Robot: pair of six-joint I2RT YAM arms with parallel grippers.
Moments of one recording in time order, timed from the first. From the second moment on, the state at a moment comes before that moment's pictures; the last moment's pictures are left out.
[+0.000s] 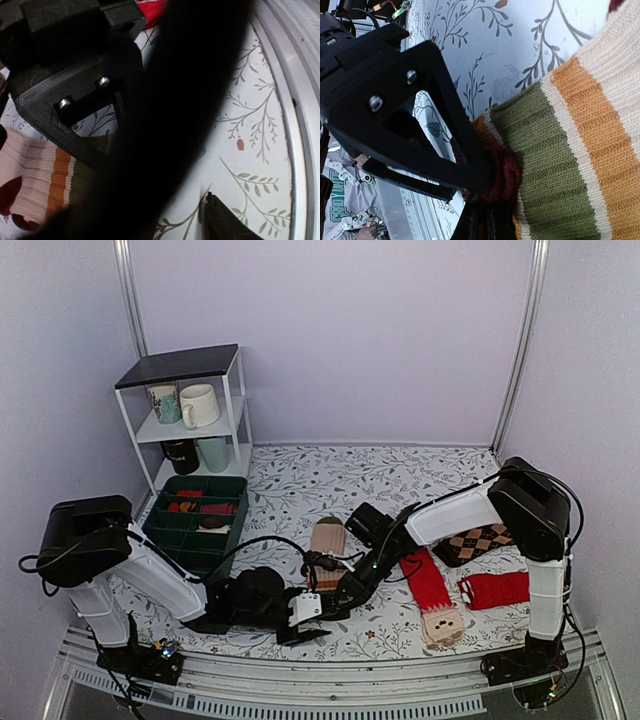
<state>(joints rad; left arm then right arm) -1.22 1.76 0.50 0.66 0.05 0.31 0.90 2.06 1.20 -0.41 -0.84 0.01</state>
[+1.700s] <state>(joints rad) -1.02 1.81 0.55 0.62 0.45 -0.11 1.11 1.71 0.57 0.52 -0.34 -0.19</state>
